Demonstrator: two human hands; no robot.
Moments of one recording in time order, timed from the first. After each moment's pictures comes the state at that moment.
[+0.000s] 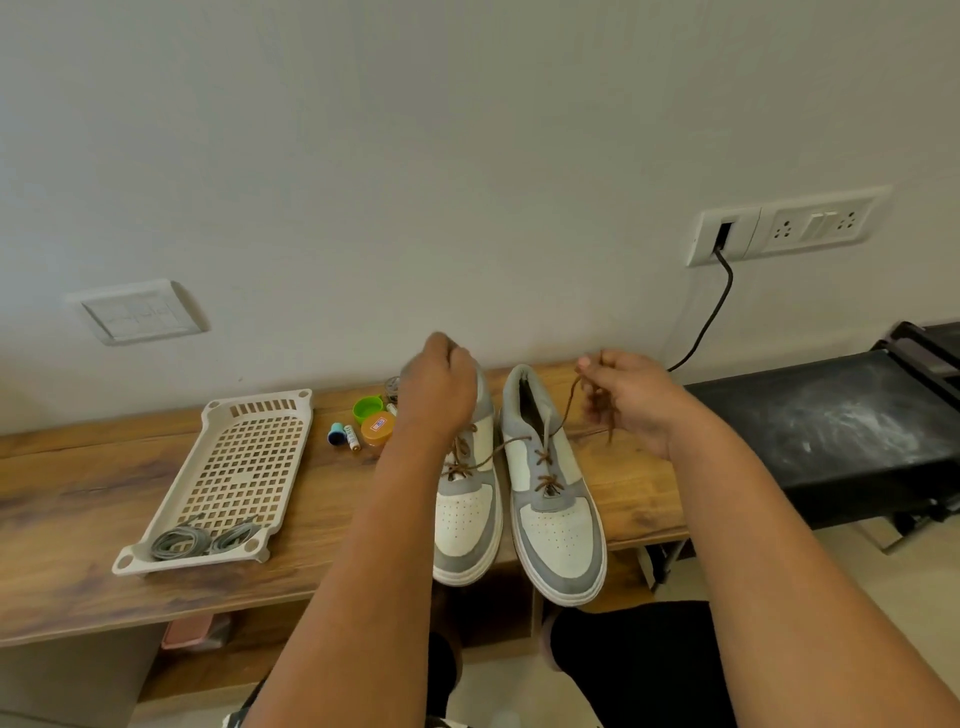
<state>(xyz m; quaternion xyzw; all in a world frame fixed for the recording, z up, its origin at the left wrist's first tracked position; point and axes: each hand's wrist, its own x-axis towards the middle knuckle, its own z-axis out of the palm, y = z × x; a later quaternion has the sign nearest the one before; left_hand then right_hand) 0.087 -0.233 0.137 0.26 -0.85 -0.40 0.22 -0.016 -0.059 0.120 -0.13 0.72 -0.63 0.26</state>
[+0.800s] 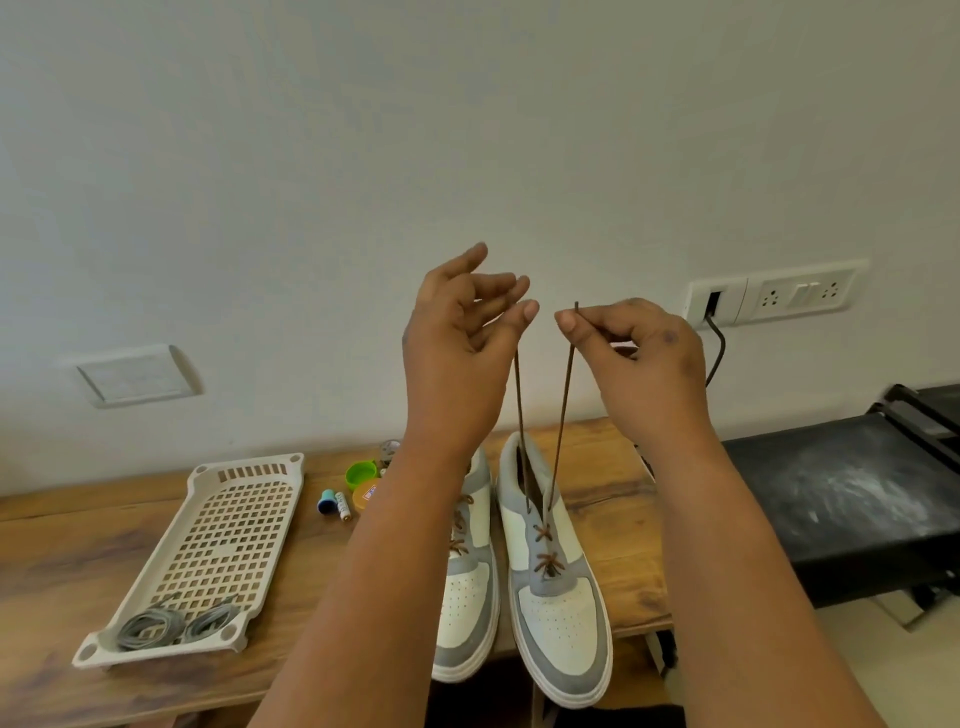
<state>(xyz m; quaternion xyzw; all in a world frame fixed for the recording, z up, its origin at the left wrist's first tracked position) 0.071 -0.207 0.220 0.00 -0.73 -0.50 0.47 0.001 -0.080 0.206 -0.26 0.76 -0.56 -0.19</state>
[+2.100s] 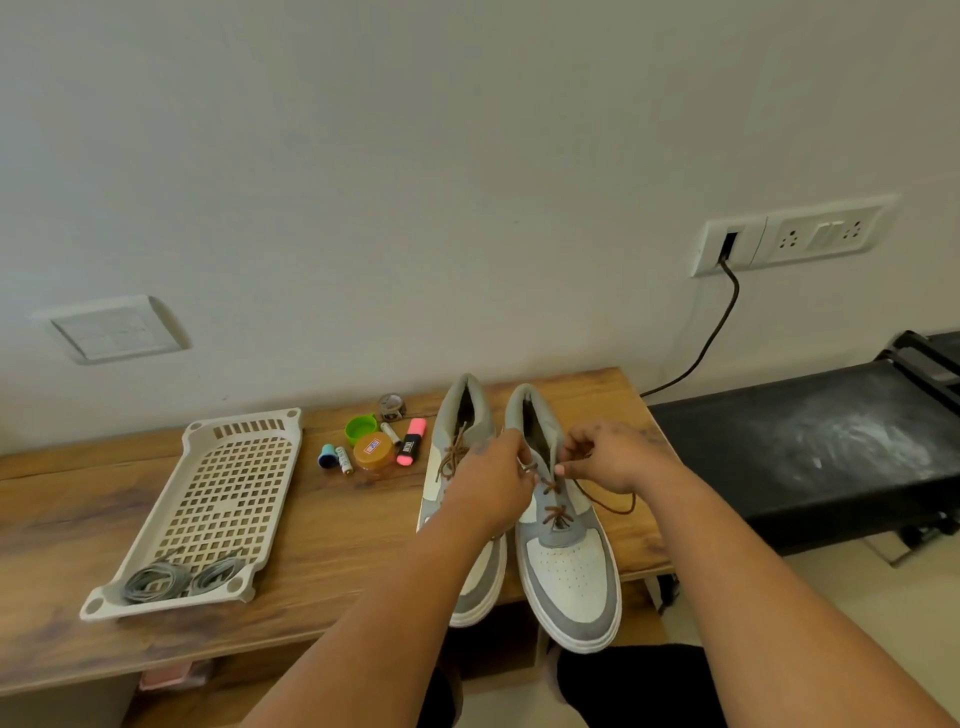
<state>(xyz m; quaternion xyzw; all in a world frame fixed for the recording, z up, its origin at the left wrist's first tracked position) 0.069 -0.221 0.053 0.15 -0.94 -0.29 0.02 -0.029 -0.081 0.072 -0.25 0.91 -0.24 0.23</state>
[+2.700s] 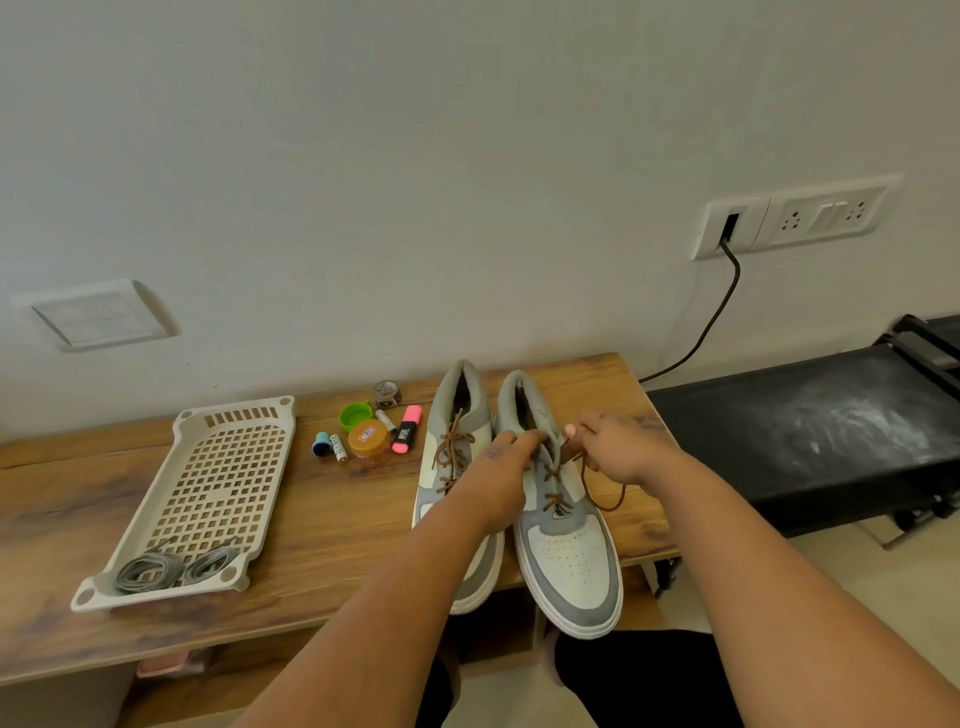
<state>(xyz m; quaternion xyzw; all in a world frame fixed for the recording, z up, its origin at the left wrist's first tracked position) 0.058 -0.227 0.023 0.06 -0.96 -0.26 -0.04 -0.035 -0.077 0.057 -0.24 0.90 -0.27 0.25</state>
